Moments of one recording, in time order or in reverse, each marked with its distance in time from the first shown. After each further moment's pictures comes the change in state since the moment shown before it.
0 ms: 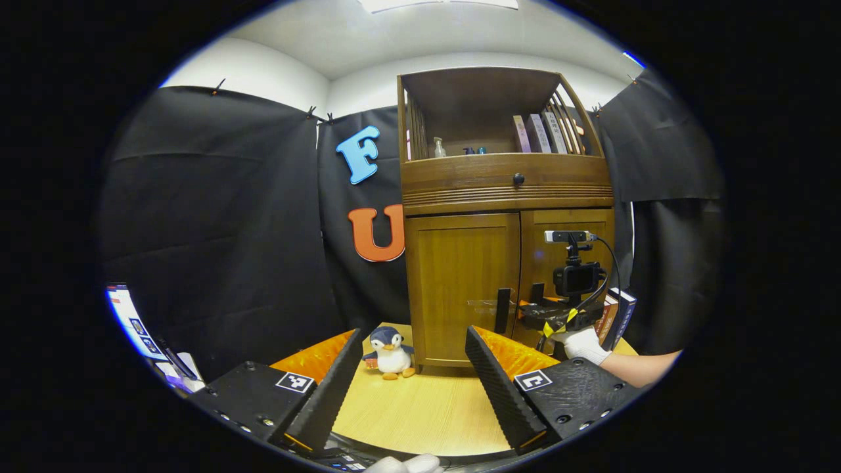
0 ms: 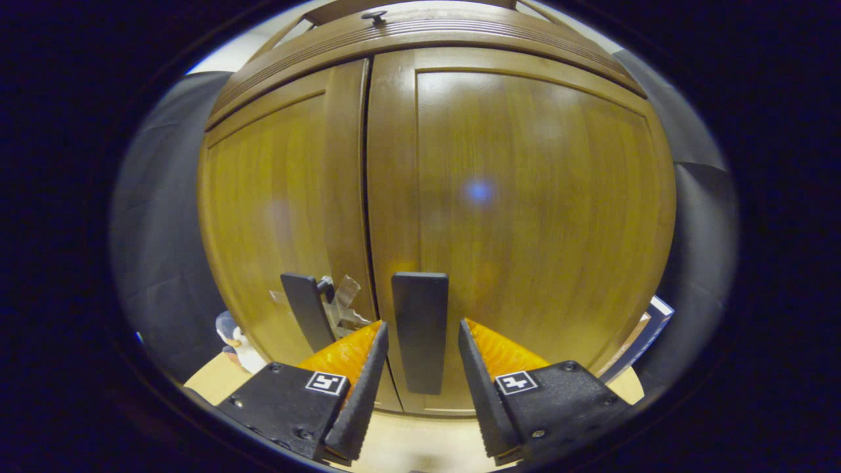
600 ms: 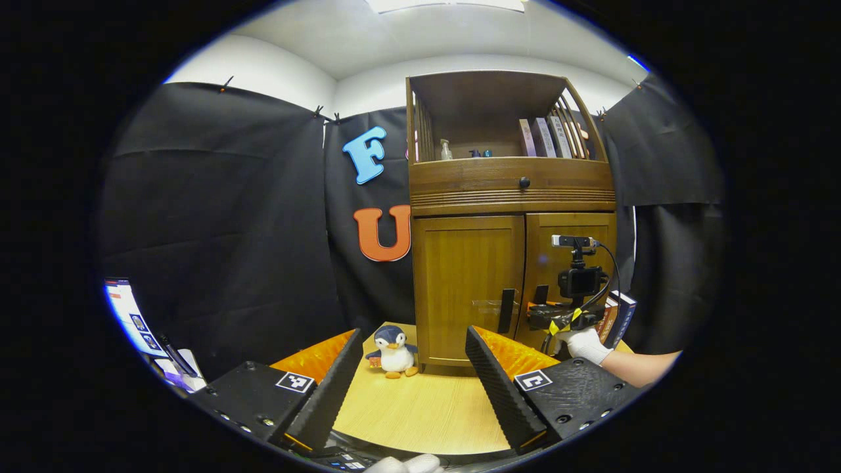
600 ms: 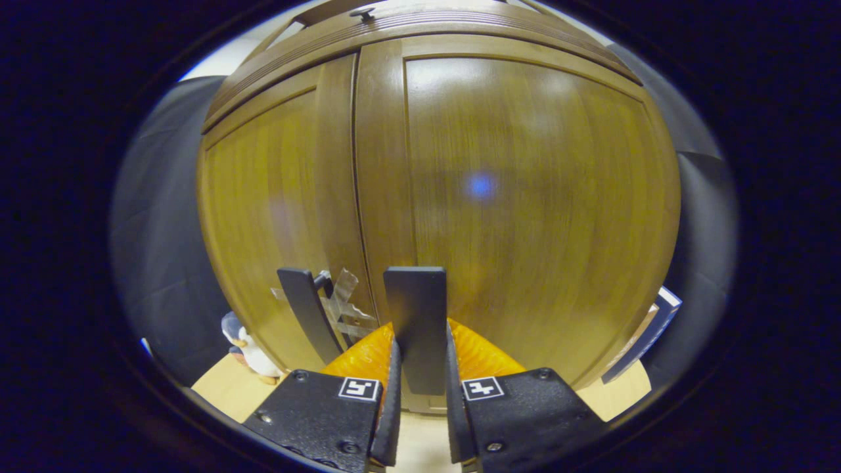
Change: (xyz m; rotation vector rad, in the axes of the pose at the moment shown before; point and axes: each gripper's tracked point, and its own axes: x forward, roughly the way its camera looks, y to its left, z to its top) left arm -0.010 0.011 0.000 -0.018 -0.011 -0.001; right arm -0.007 0.001 -0.011 -0.003 0.023 0.037
